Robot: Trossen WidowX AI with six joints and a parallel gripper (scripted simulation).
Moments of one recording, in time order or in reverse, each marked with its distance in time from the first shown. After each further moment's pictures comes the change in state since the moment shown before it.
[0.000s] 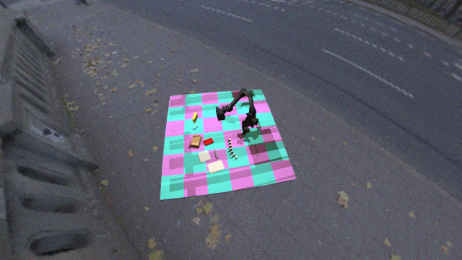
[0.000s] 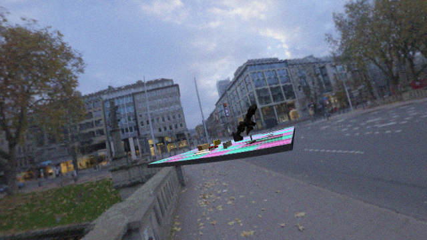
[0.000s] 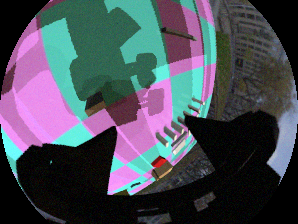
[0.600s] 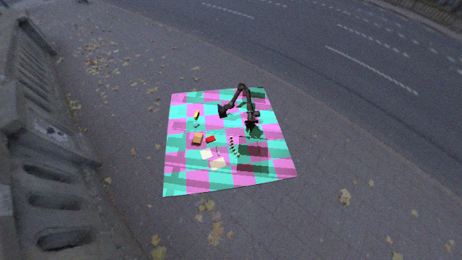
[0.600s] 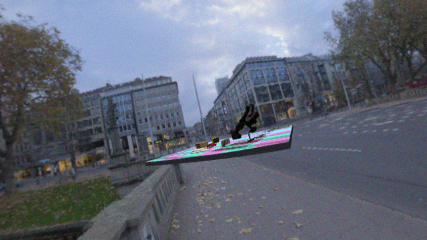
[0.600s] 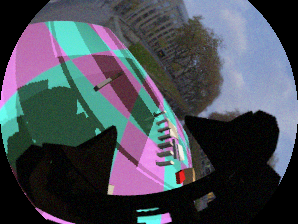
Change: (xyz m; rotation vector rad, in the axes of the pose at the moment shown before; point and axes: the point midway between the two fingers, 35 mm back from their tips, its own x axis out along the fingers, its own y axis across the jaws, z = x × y) arm -0.009 -0.018 0.039 0.583 -0.369 -0.638
